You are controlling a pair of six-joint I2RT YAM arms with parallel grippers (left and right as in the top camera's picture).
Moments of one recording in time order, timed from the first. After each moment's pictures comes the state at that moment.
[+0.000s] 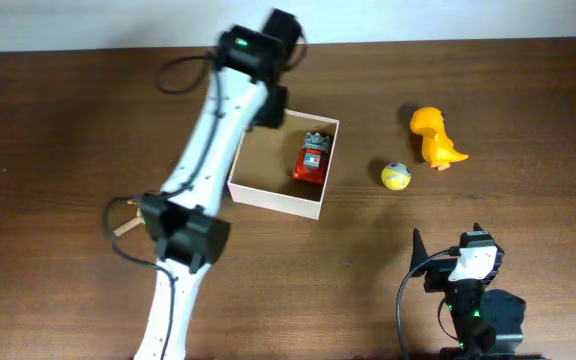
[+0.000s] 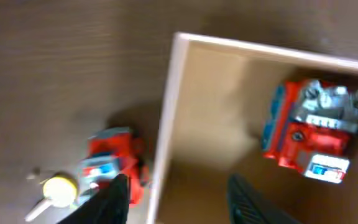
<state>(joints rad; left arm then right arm) -0.41 2.43 2.75 -1.68 -0.19 -0.31 -0.02 0.01 0.10 -0.32 -0.06 -0.04</state>
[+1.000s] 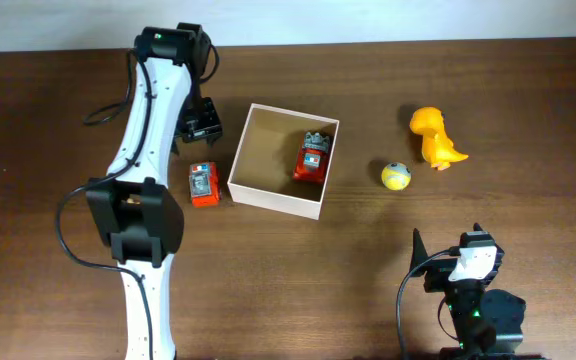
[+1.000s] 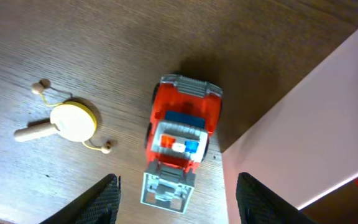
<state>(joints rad) -0.16 2.37 2.41 -1.69 -0.07 -0.51 -0.02 0.01 0.10 -0.32 -0.06 -0.04</state>
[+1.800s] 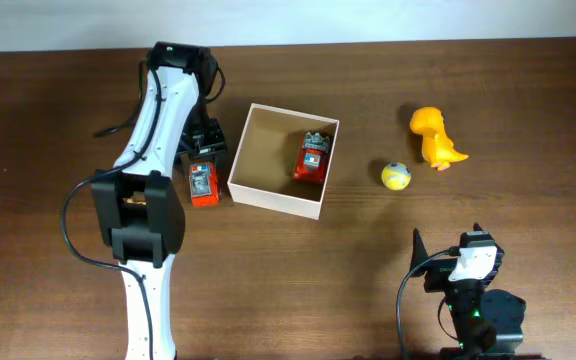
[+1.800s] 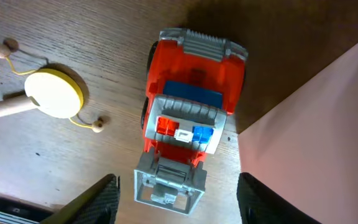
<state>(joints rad) -0.17 2.37 2.25 -1.69 -0.03 -0.50 -0.02 0.01 0.10 -0.32 -0.06 -0.04</state>
